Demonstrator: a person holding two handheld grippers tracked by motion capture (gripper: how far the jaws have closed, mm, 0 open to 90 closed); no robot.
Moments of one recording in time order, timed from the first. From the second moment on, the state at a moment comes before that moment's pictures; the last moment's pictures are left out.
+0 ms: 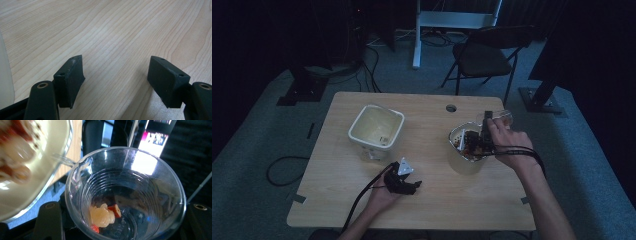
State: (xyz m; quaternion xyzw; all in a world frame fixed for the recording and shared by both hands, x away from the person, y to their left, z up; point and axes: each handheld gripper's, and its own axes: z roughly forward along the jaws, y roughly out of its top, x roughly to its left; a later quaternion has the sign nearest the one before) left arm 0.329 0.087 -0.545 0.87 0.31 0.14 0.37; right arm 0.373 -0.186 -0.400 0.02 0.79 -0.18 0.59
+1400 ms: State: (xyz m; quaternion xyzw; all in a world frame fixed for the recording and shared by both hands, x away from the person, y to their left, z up) left arm 0.329 0.087 -0.545 0.87 0.31 0.14 0.37; right arm 0.373 -0.190 -0.404 0.04 0.79 -0.16 0.59
